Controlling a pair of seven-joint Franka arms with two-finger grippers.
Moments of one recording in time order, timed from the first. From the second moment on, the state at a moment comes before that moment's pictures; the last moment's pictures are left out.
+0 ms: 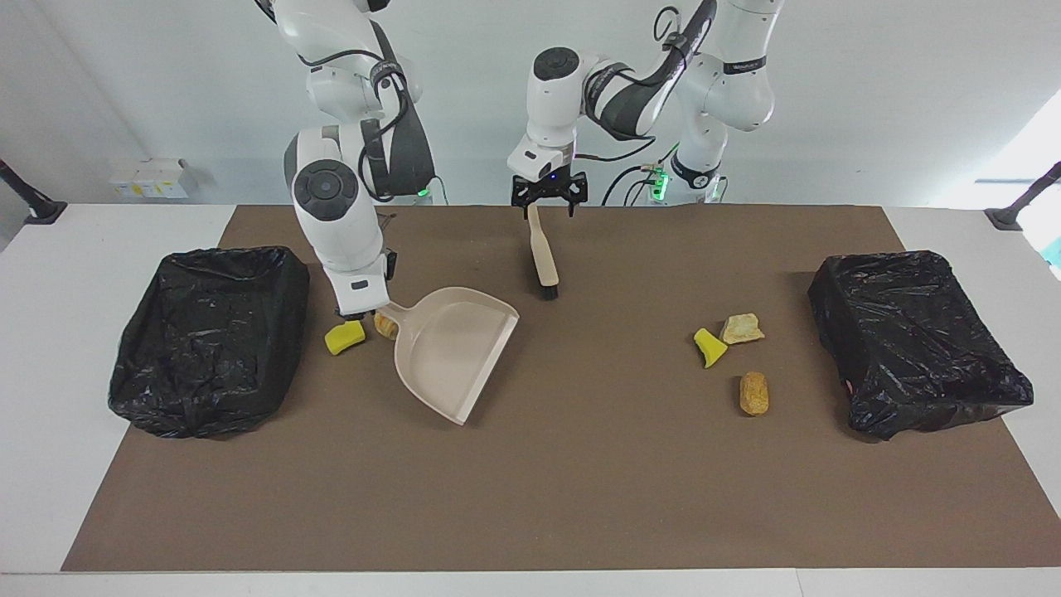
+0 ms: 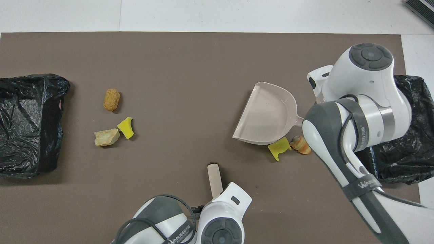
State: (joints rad) left arm -1.07 -0.03 -0.02 -2.28 -0.04 2.22 -1.04; right arm 0.17 0.17 0.05 -1.83 -0.19 1.82 -1.01
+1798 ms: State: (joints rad) left arm -0.95 -0.09 0.03 -2.20 -0.04 2.01 -0.93; right arm 0.24 0.15 0.05 -1.92 -0.25 1.94 -1.07
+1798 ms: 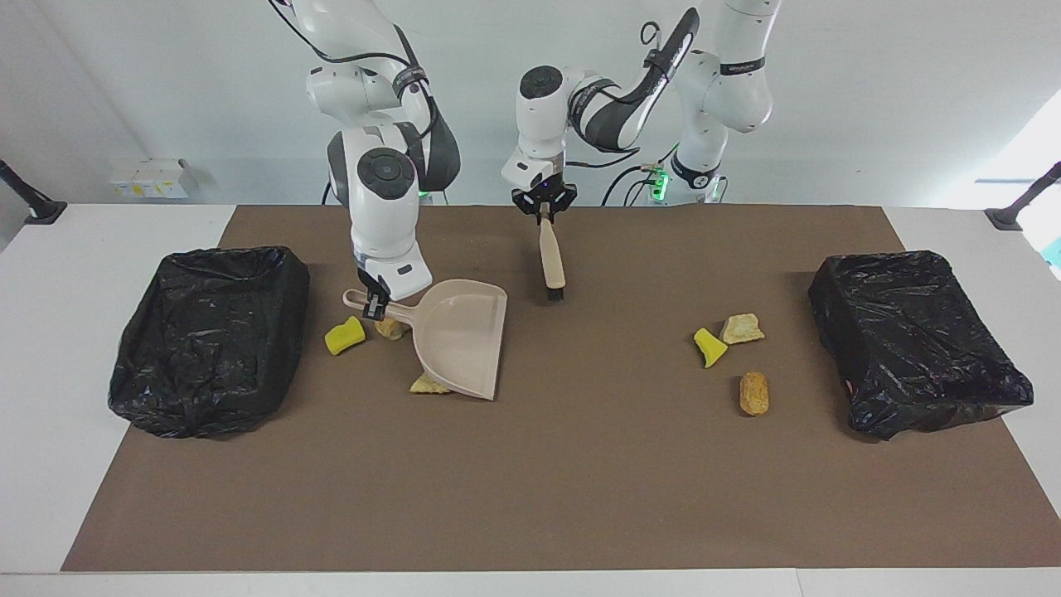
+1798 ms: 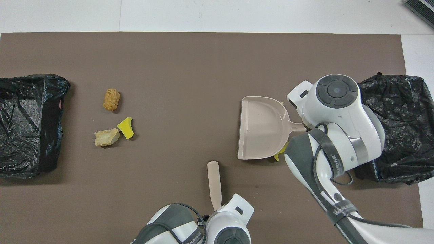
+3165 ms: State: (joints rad) left arm -0.06 -0.03 0.04 -2.04 0.07 1.92 -0.09; right arm 0.40 0.21 0.05 -1.93 -0.25 2.06 -1.00
